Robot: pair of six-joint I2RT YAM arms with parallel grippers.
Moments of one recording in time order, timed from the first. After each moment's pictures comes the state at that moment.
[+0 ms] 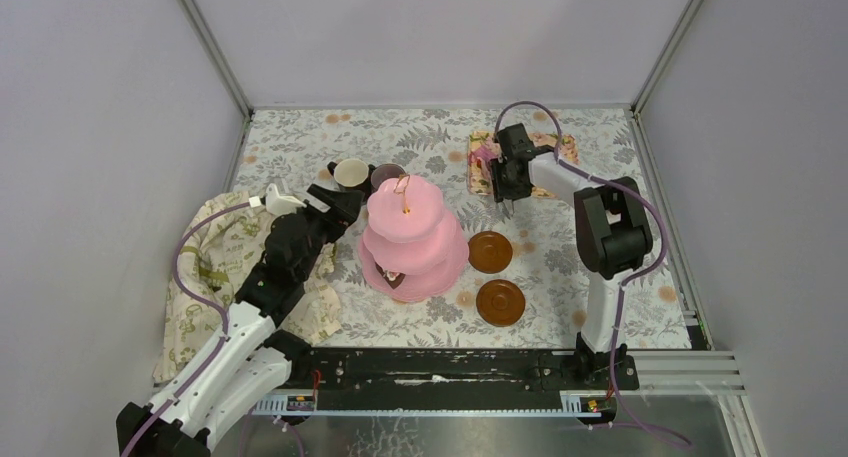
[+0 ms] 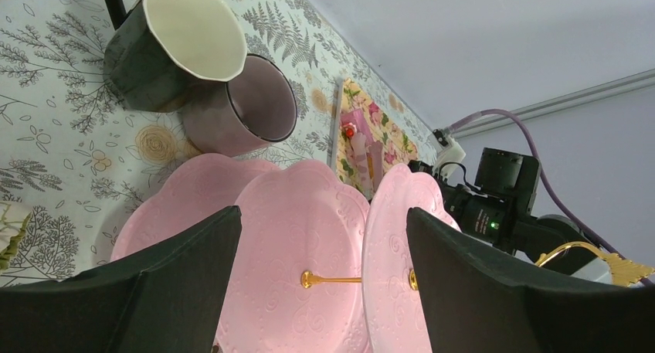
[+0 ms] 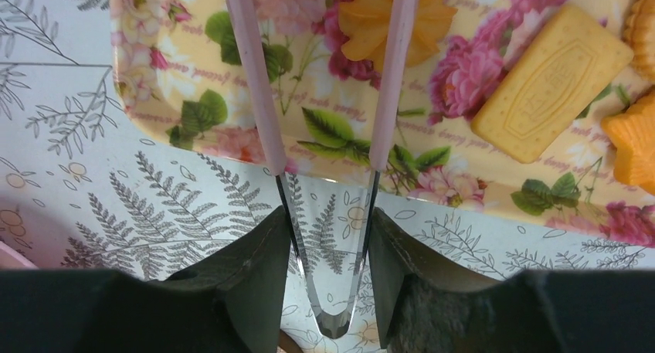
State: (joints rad) left arm -0.43 0.70 0.52 -0.03 -0.24 -0.97; right arm 0.33 2.00 1.41 -0.52 0.07 0.15
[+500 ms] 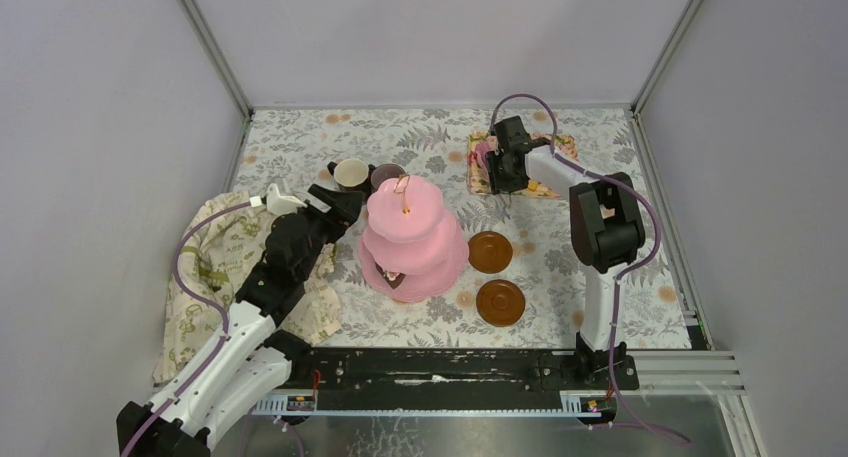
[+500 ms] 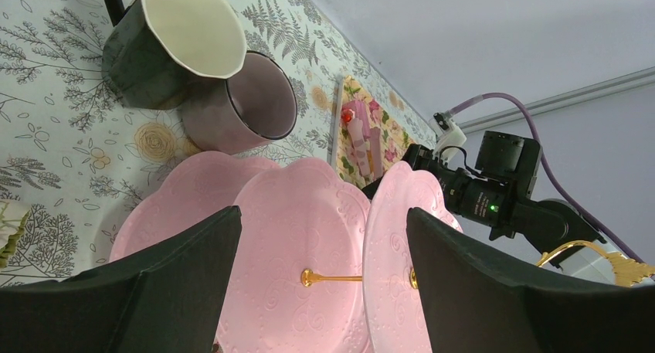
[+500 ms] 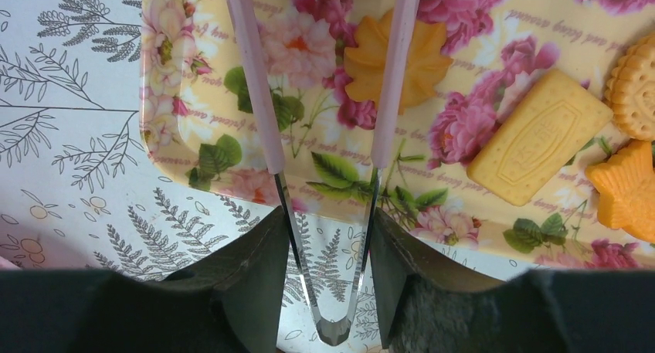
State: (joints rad) left arm -0.43 0.71 0.52 -0.03 -0.23 -0.97; right arm 0.33 2.06 1.52 -0.54 0.07 0.13
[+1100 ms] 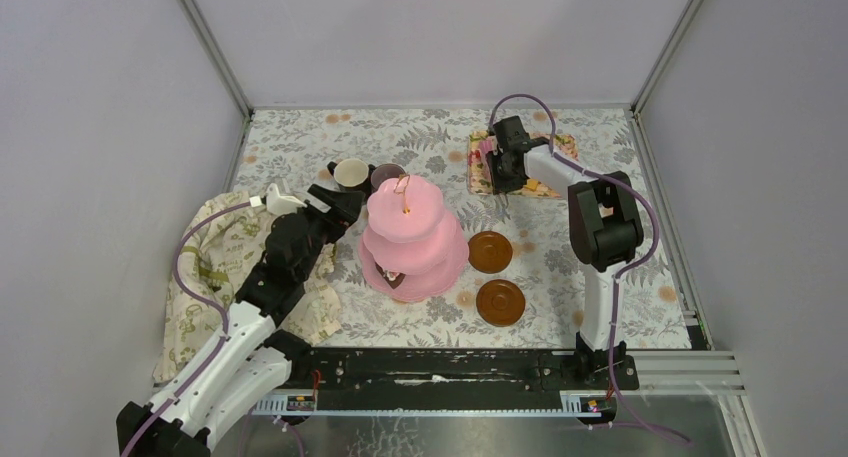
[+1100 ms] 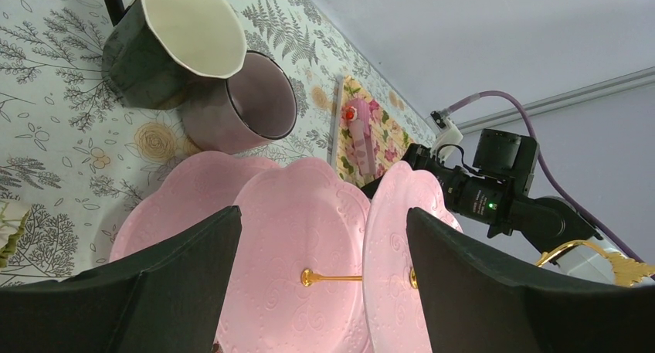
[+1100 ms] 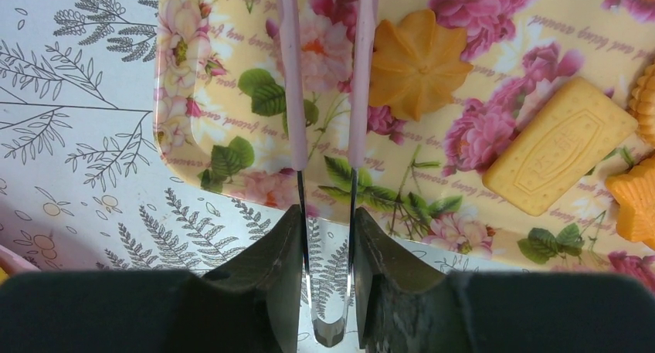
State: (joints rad) left arm -0.43 0.71 0.52 -0.03 -0.23 -0.97; right arm 0.33 2.08 1.54 -0.55 0.03 0.13
